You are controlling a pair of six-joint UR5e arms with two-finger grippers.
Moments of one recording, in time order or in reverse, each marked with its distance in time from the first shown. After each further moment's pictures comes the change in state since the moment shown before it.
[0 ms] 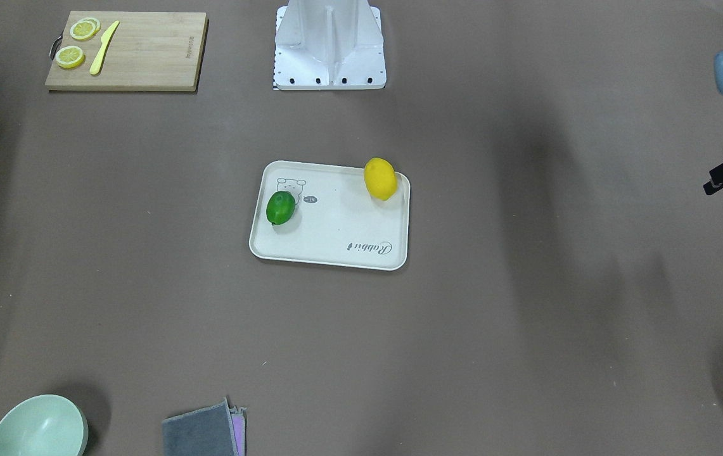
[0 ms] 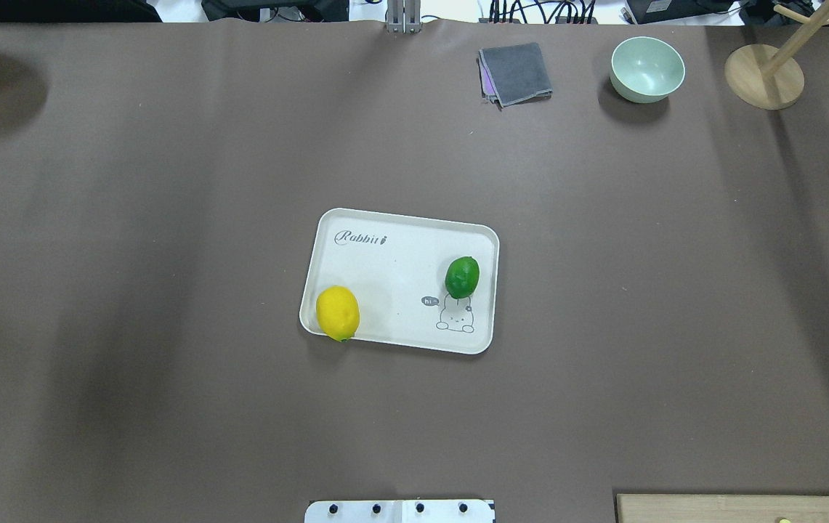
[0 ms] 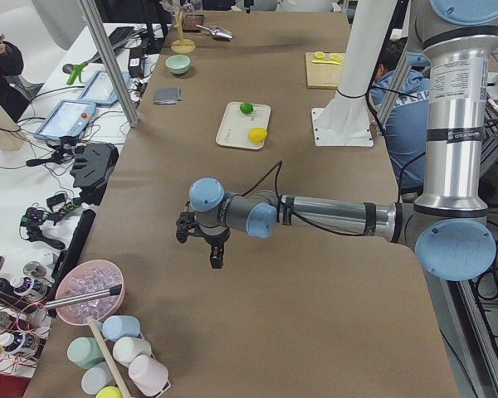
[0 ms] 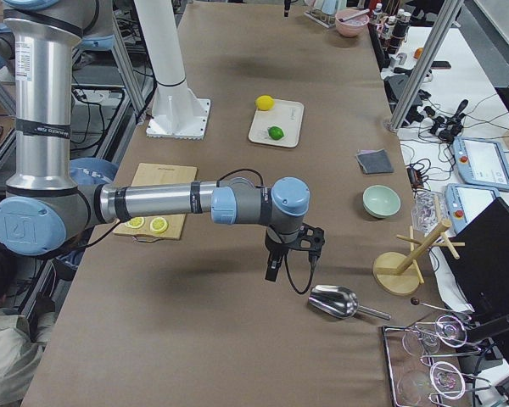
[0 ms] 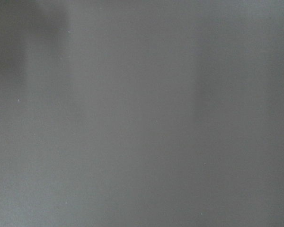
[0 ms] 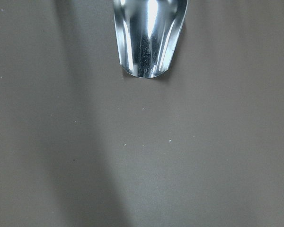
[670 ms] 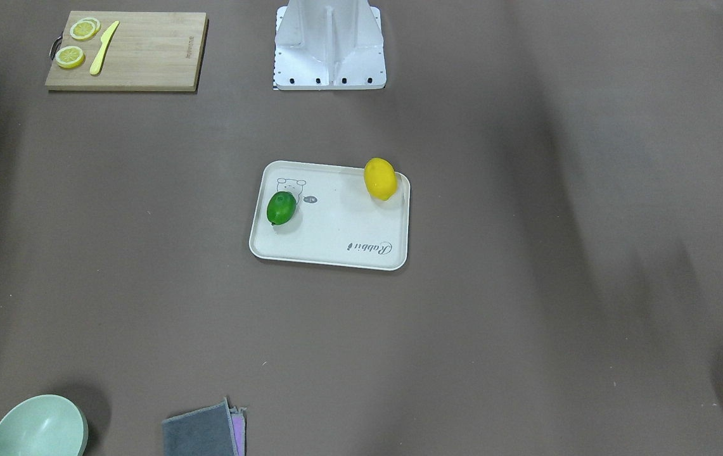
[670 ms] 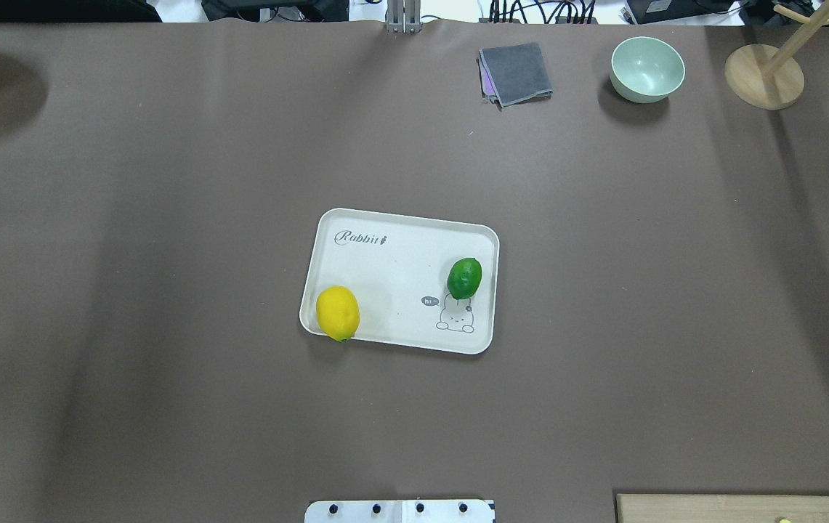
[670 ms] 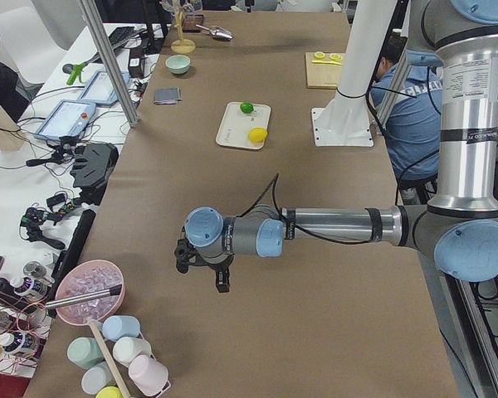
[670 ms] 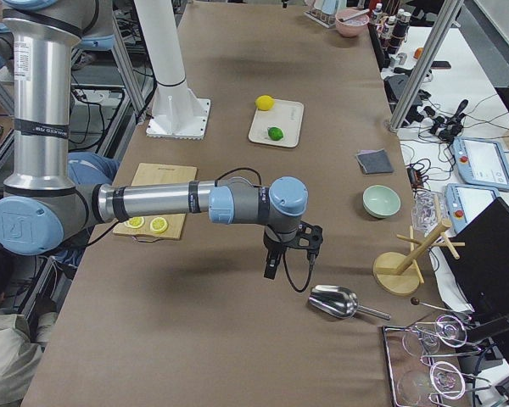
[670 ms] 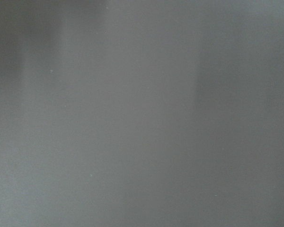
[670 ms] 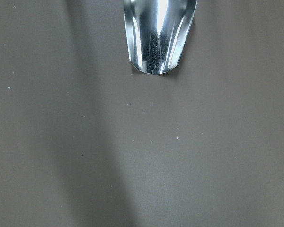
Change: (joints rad) left arm -0.135 0.002 0.103 0.069 -0.048 0.134; right arm 0.003 -0.008 0.005 0.006 0.026 -0.015
